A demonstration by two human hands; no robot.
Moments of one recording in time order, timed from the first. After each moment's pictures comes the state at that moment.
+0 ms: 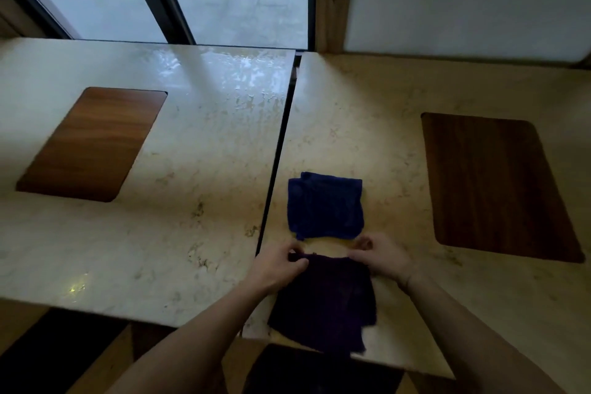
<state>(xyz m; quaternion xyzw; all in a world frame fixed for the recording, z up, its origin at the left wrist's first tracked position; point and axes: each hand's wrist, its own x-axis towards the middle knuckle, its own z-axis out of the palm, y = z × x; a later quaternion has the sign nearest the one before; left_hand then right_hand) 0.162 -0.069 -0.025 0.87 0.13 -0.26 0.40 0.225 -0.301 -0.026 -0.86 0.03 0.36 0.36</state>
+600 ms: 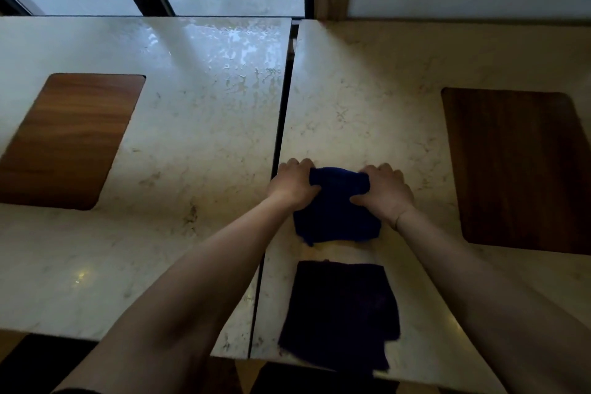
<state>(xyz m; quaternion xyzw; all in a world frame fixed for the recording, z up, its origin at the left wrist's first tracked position) 0.323 -0.062 -0.039 0.95 0.05 -0.22 0.21 0.330 -0.259 -0.035 -0.96 -0.04 0.25 0.16</state>
